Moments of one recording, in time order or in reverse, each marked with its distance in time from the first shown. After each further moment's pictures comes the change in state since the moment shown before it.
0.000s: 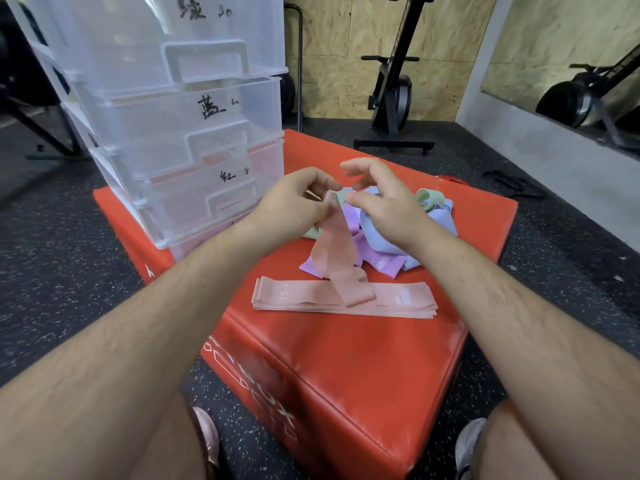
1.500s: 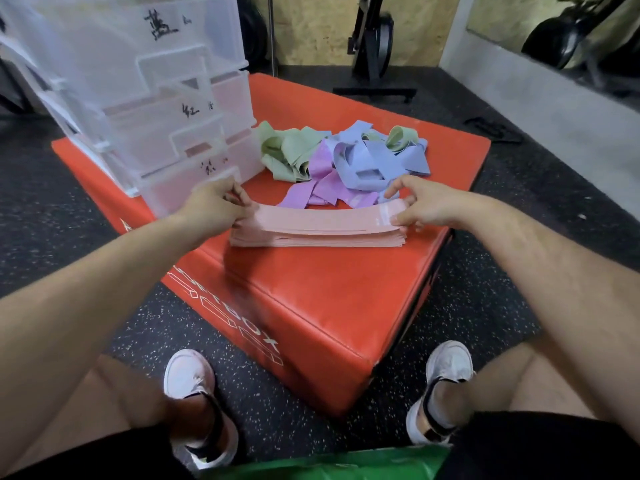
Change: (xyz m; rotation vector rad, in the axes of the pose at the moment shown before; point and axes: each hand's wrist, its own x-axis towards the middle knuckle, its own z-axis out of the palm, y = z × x) left_hand -0.050 -0.101 -0.027 0.176 0.038 -0.284; right_hand -0.078 0.090 -0.079 -0.320 -0.336 0.566
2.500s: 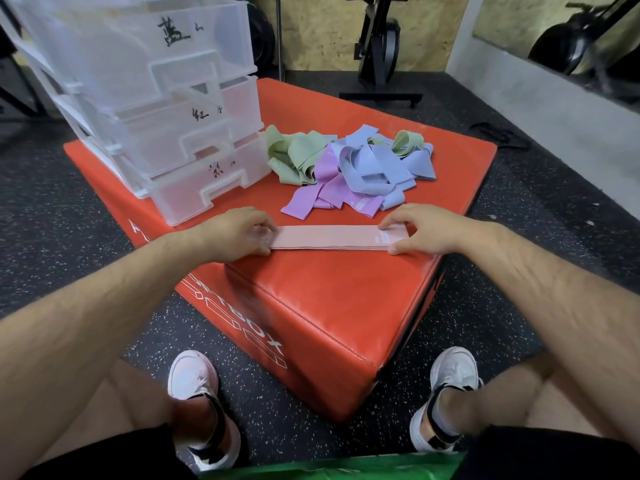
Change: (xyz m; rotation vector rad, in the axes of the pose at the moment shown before) left_hand 0.003 -0.025 0.007 0.604 -0.346 0.294; right_hand -0.006 0.010 0.019 -0.542 0.003 -0.235
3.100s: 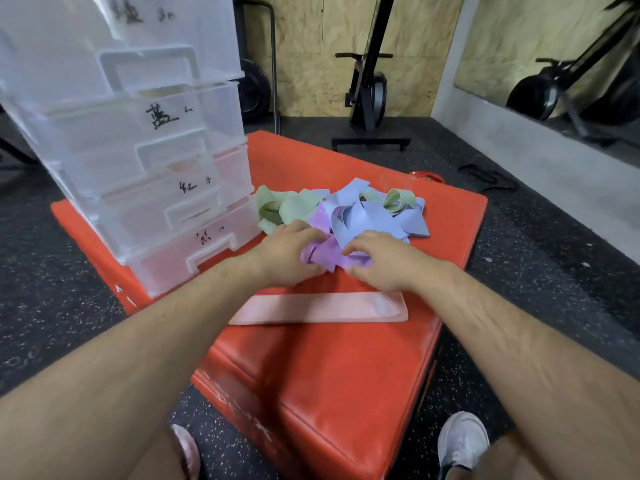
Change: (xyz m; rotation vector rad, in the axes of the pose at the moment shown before) left_hand 0.084 0.078 -0.017 0.016 0.120 0.097; right_hand 0.057 -0.036 -0.021 0.030 0.193 0.000
